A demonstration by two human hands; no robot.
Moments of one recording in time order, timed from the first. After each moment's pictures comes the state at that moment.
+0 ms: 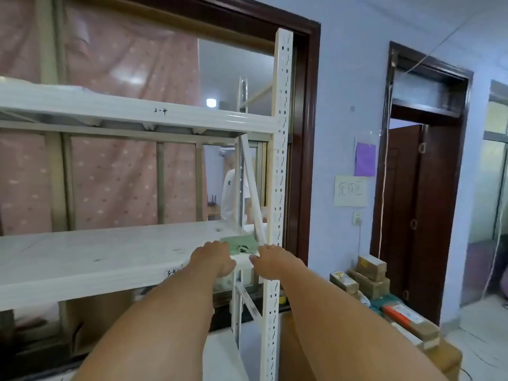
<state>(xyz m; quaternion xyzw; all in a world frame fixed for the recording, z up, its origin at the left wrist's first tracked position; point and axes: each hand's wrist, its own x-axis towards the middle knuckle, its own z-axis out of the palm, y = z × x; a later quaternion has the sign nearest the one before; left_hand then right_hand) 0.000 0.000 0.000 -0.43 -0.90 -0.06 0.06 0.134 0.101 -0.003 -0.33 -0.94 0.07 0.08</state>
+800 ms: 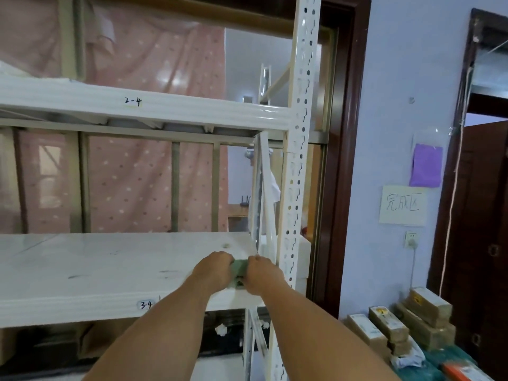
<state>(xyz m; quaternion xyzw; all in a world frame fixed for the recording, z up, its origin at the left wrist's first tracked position) -0.080 0.112 -0.019 -0.40 -0.89 -0.21 0.07 0.014 0.208 -0.012 -0.28 -0.96 0.04 0.07</state>
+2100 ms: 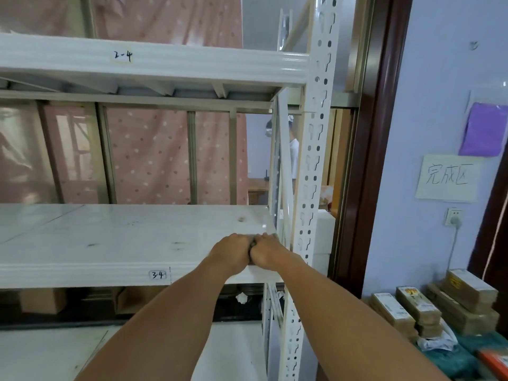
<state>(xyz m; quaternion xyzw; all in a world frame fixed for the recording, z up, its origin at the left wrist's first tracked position) -0.083 0.127 -0.046 -0.46 -0.87 -0.18 0.10 -0.020 0.236 -0.027 -0.18 -0.98 0.08 0.02</state>
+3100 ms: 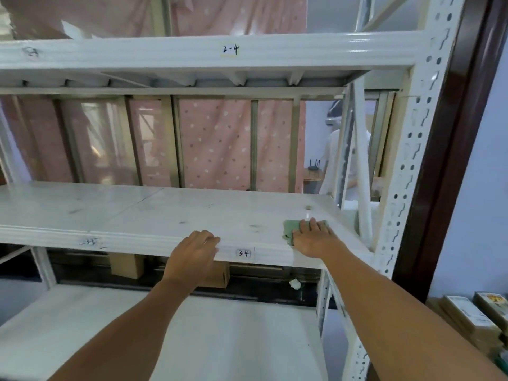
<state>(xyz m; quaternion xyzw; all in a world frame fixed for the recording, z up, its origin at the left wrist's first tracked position) -0.150 -0.128 -0.101 -0.39 -0.80 -0.10 0.44 -0.064 0.175 -0.046 -0.24 -0.97 0.08 0.01</state>
